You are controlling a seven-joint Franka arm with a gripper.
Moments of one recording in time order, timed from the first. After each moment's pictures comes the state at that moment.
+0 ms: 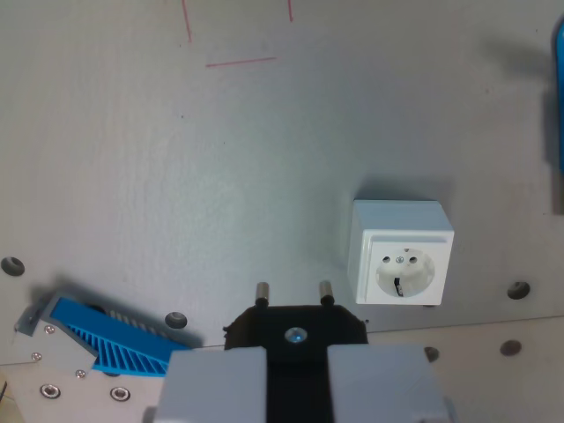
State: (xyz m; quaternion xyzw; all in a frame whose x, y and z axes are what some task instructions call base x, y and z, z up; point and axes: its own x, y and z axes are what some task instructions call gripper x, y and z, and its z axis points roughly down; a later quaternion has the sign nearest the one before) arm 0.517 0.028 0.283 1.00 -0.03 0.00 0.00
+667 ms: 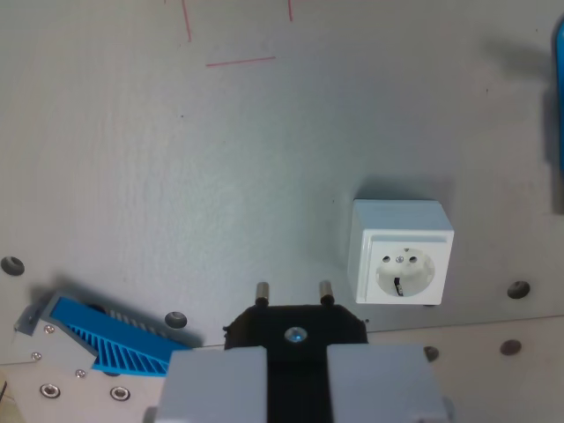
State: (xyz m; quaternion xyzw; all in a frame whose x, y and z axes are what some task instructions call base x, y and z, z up) arm 0.517 0.028 0.283 1.00 -0.03 0.00 0.00
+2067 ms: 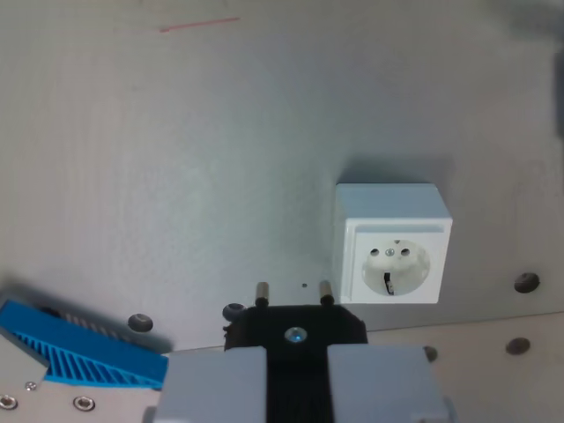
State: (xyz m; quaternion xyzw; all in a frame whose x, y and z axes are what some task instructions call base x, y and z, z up) arm 0.489 0.010 0.234 1.00 -0.04 -0.02 0.00
